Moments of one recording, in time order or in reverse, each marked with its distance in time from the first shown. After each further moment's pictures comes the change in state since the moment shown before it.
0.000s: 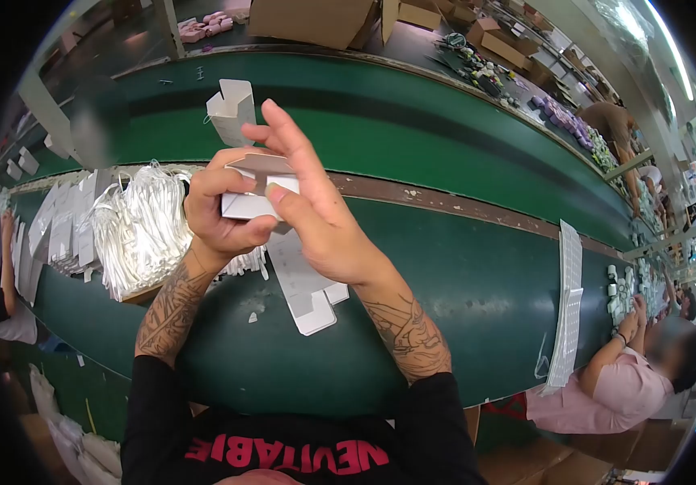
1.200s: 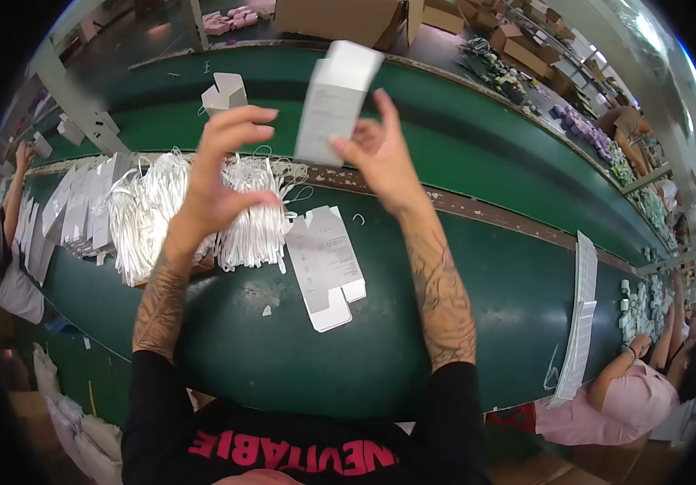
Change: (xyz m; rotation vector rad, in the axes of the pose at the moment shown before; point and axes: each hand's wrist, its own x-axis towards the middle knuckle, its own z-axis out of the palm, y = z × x) left_hand 0.022 0.006 -0.051 0.287 -0.326 -0.104; right_hand 0.031 0.071 -0.087 -0.005 0.221 0.109
